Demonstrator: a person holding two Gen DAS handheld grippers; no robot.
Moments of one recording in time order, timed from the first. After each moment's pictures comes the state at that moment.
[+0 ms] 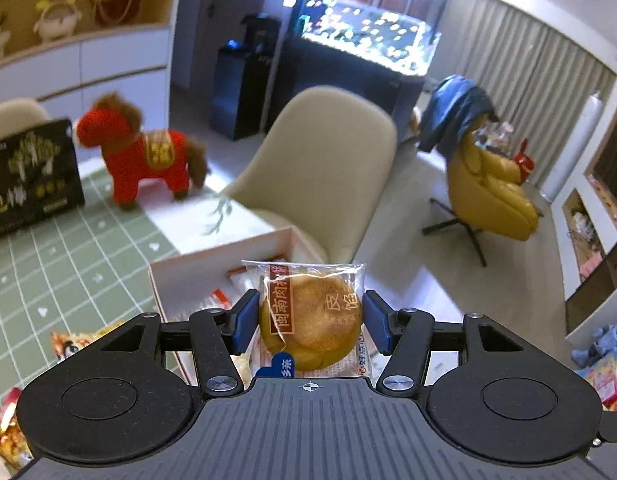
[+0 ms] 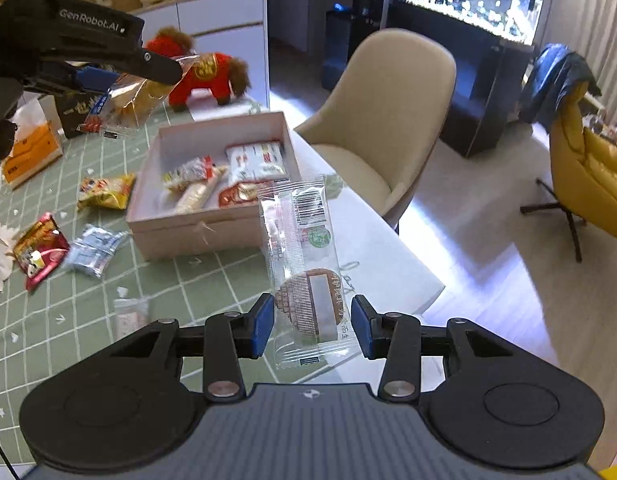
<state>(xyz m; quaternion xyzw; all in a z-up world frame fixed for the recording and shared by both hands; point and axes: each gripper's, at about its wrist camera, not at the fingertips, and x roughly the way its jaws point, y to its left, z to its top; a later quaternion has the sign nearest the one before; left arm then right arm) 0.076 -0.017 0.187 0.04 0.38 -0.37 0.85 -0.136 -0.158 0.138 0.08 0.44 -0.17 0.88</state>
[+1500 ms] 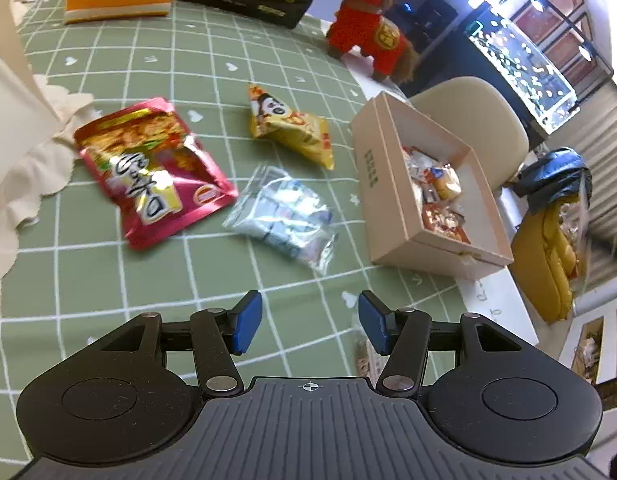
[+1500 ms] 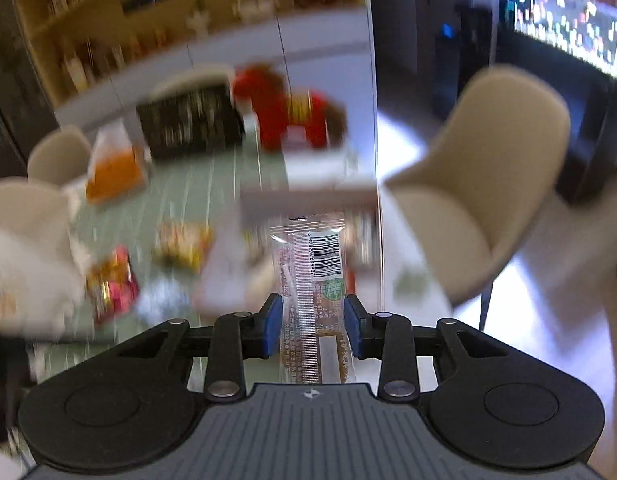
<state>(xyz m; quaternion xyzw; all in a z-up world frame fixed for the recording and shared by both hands) 0.024 0.179 0.075 -0.16 0.51 -0.20 0.82 -0.038 -0.199 0.199 0.08 0.38 0.00 0.92</state>
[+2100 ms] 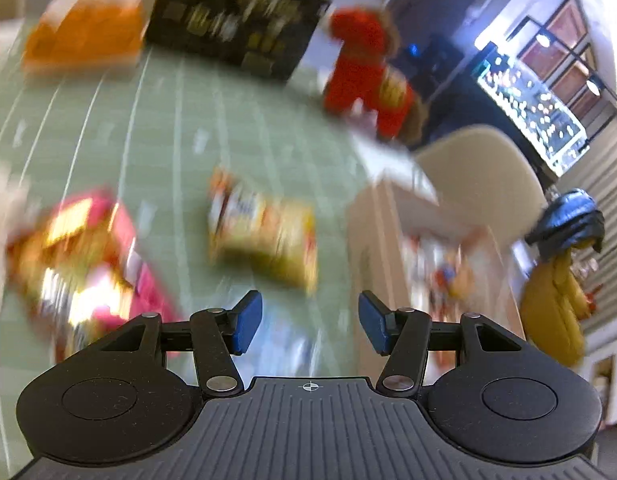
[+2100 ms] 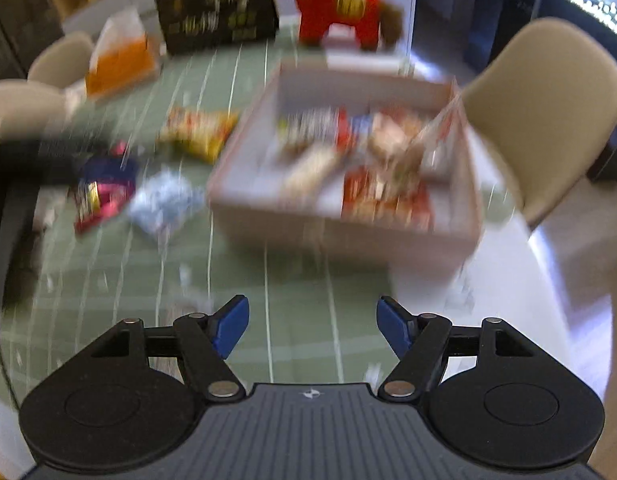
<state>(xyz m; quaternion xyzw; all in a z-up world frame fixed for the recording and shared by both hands) 0.121 0.125 0.082 -0.16 0.43 -0.17 0.87 -0.045 -0.130 0.083 0.03 0.52 0.04 0.85</state>
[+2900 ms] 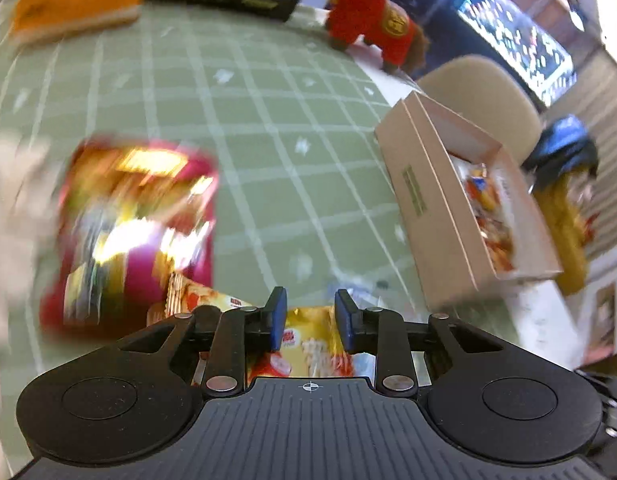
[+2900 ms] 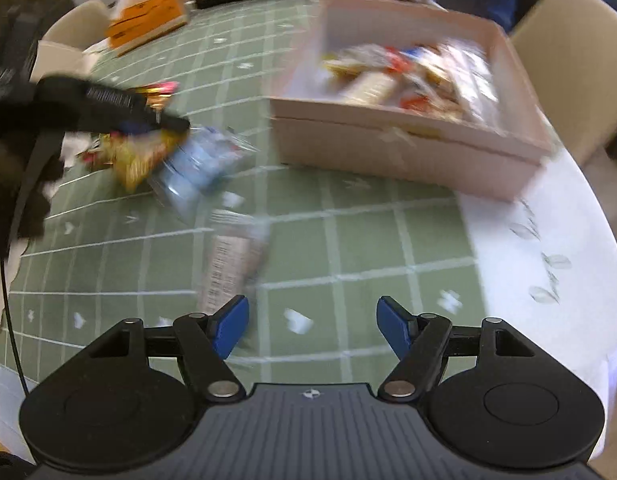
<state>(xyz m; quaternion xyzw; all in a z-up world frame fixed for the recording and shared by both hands) 0.086 0.179 0.046 -0.12 0.51 -0.23 0.82 -0.061 -0.077 0.065 0.02 0.54 0.08 0.84</state>
